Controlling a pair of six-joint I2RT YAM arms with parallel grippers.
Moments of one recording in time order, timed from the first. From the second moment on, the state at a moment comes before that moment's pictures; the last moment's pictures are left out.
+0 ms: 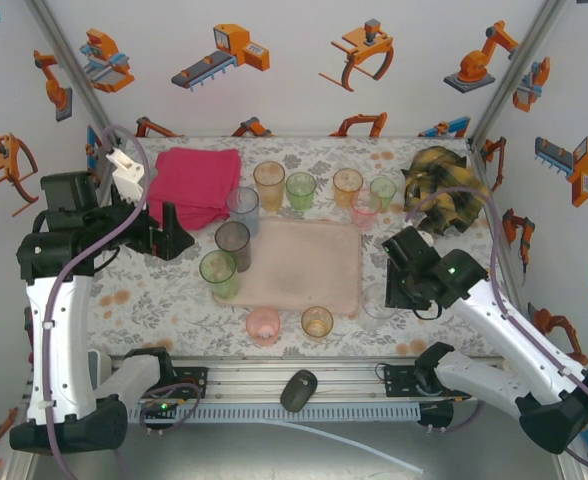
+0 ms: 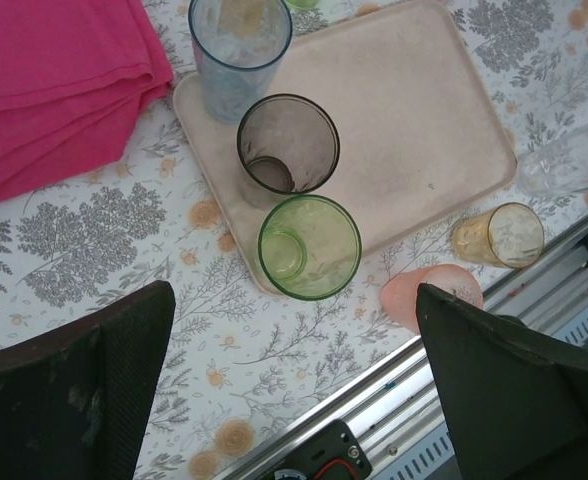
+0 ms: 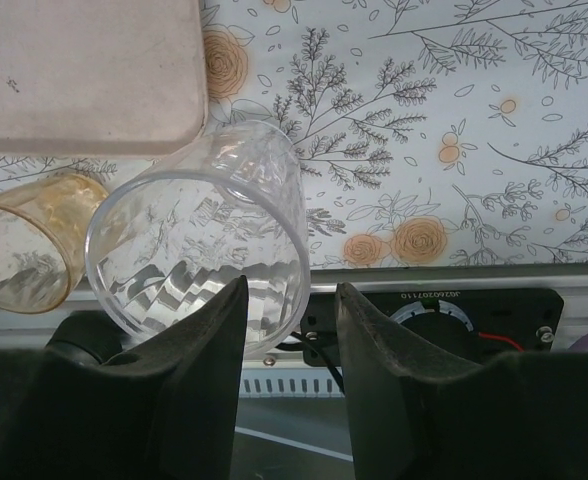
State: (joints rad) left arm 0.03 1.00 1.39 -1.12 0.59 0.25; right arm 0.64 0.94 0.96 -1.23 0.17 0.66
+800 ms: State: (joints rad) left arm 0.06 1.00 1.35 -1.11 0.60 0.23; right arm 0.62 0.98 0.92 -1.19 0.17 0.64
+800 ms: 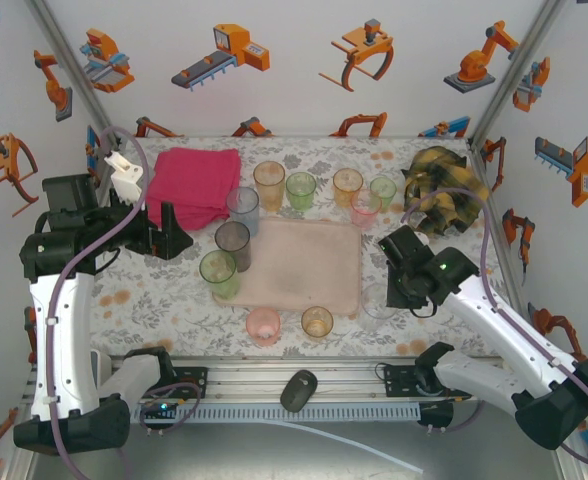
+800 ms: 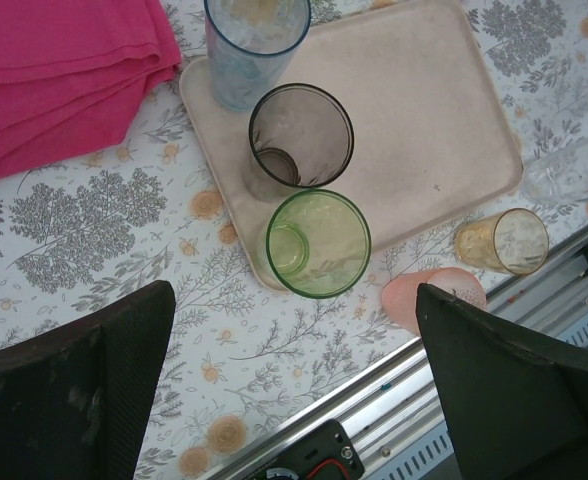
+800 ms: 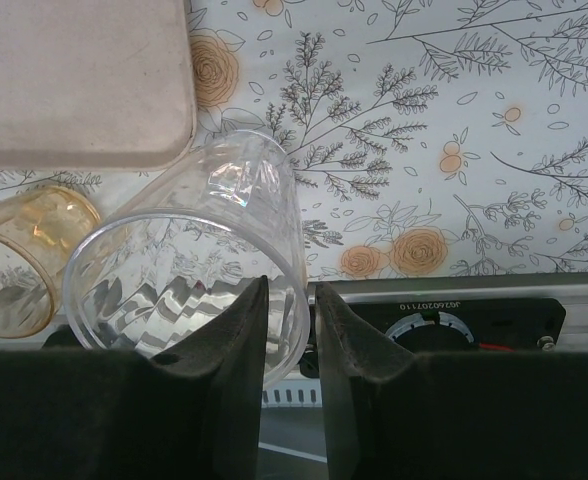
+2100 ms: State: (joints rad) left arm 0.06 0.99 1.35 -1.10 0.60 0.23; right arm 0.62 1.00 0.91 -1.19 0.20 0.67
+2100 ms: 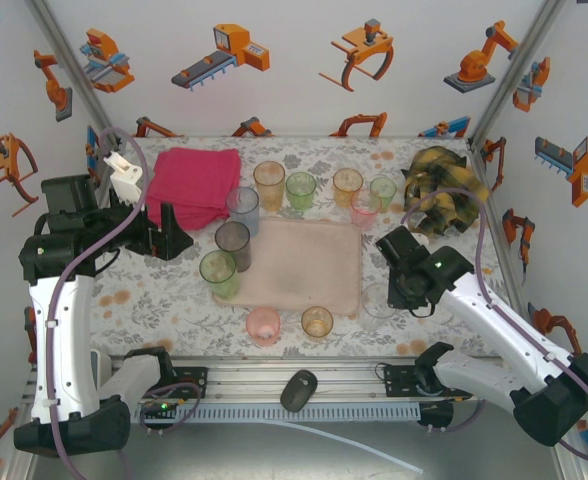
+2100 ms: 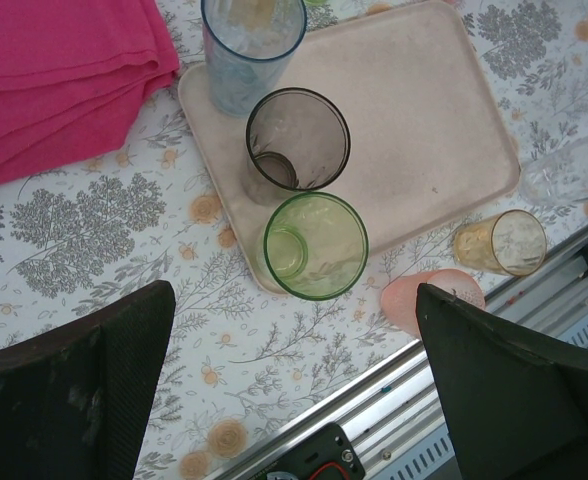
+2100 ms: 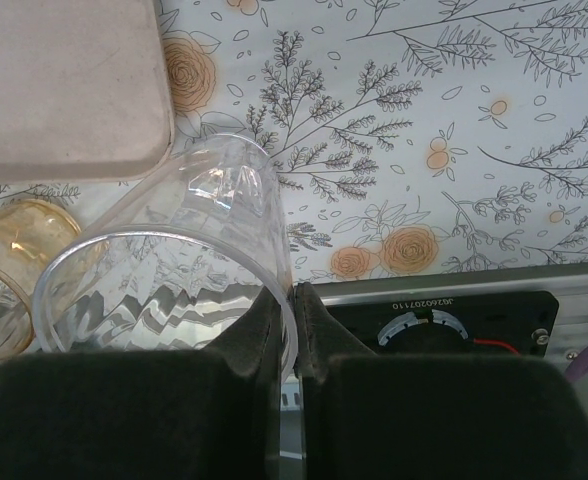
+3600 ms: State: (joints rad) left arm 0.06 0.98 1.33 -1.09 0.60 0.22; right arm 0.62 1.04 1.18 -1.27 0.25 0.59
